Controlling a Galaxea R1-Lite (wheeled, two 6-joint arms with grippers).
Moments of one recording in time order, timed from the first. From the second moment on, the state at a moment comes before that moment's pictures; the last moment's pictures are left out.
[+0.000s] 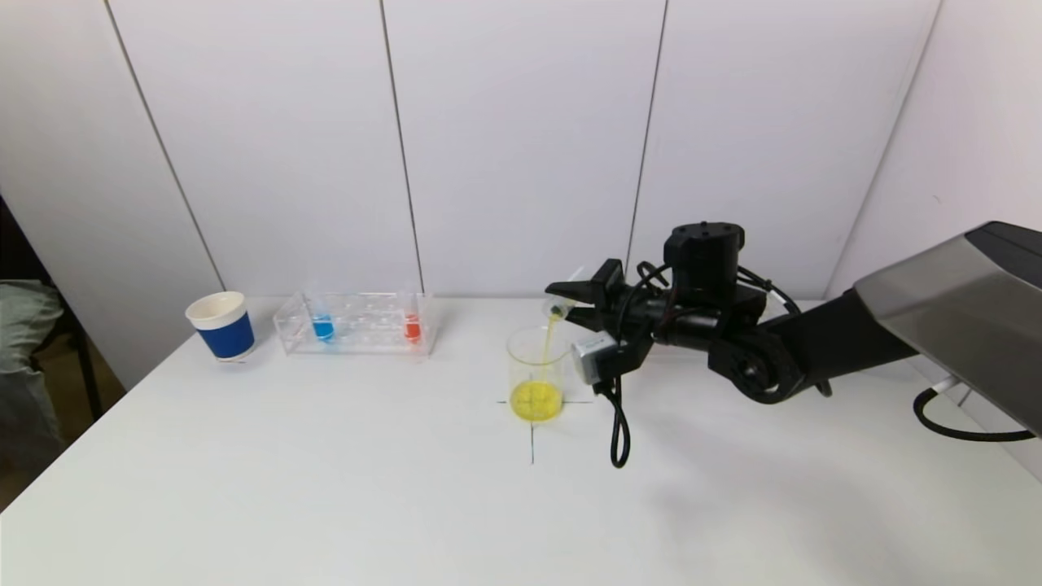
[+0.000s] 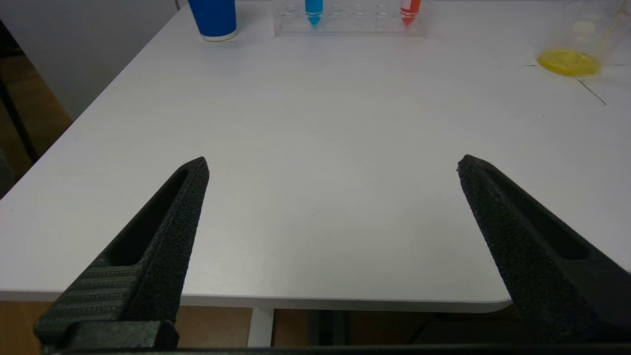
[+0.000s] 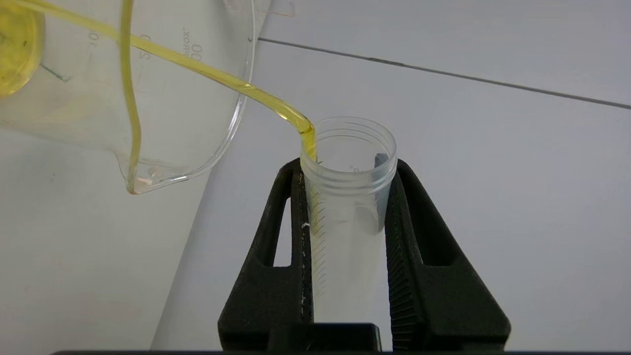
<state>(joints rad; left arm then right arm) 0.00 0.00 -0.07 0.17 0.01 -0.01 0.44 2.20 -1.23 -0.74 0.51 -1.77</state>
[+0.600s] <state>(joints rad) 0.00 0.00 -0.07 0.17 0.01 -0.01 0.47 2.17 -1.24 -0.63 0.45 -1.87</state>
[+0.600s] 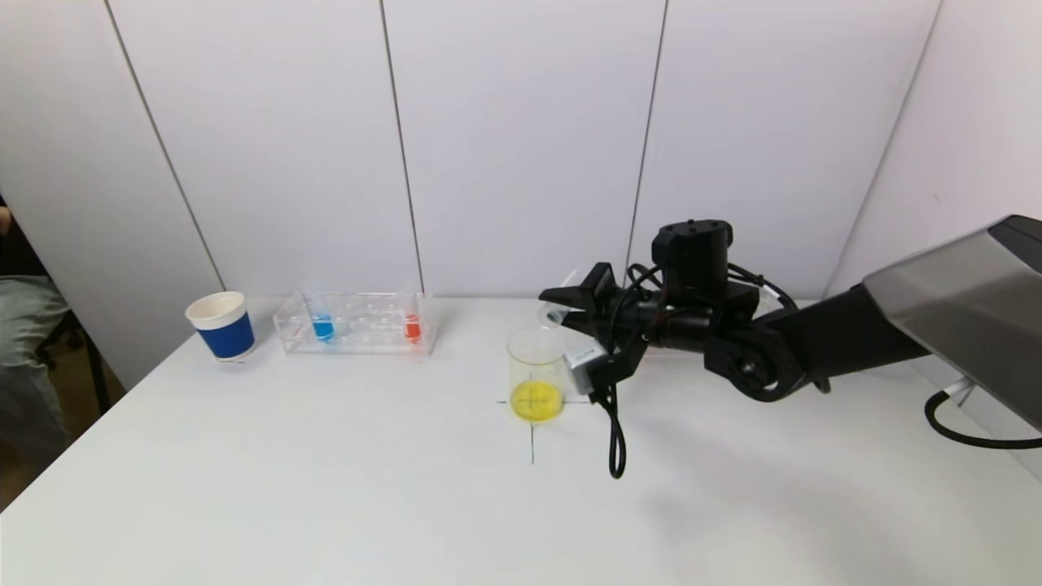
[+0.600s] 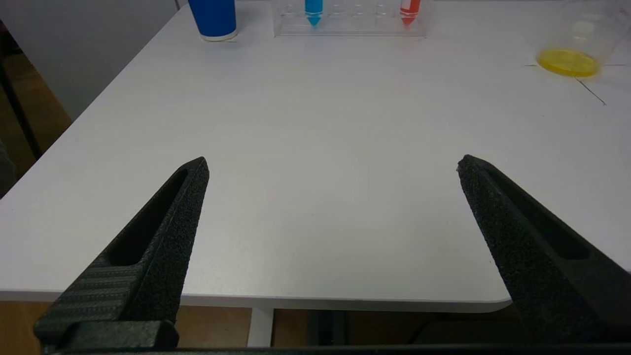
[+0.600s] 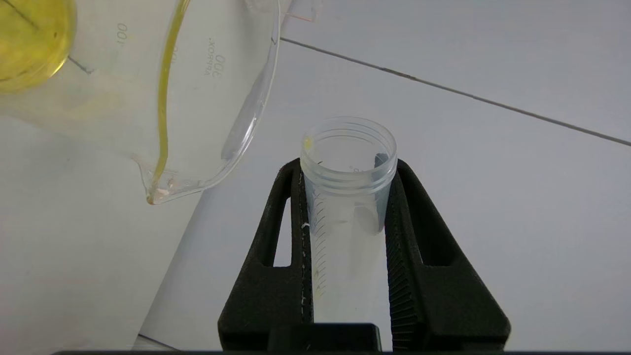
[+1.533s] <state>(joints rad) 0.00 0.00 -0.07 0.17 0.01 -0.01 0.49 2.16 -1.25 -0.66 0.43 -1.73</state>
